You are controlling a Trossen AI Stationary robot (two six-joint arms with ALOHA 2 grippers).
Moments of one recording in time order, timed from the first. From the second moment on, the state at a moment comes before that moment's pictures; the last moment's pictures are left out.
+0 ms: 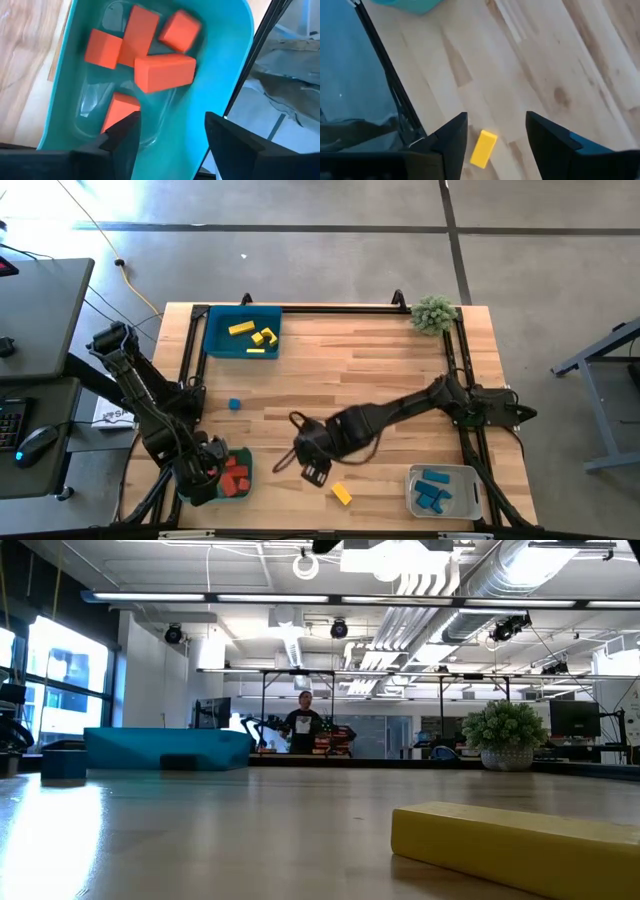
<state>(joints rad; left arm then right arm) -0.86 1.29 0.91 -0.87 0.00 -1.38 0.38 2.23 2.34 -1.29 0.03 0.86</state>
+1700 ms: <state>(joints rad) -0.86 1.29 0.91 -0.86 0.00 -1.33 0.57 2.54 2.34 -1.37 -0.08 1.25</state>
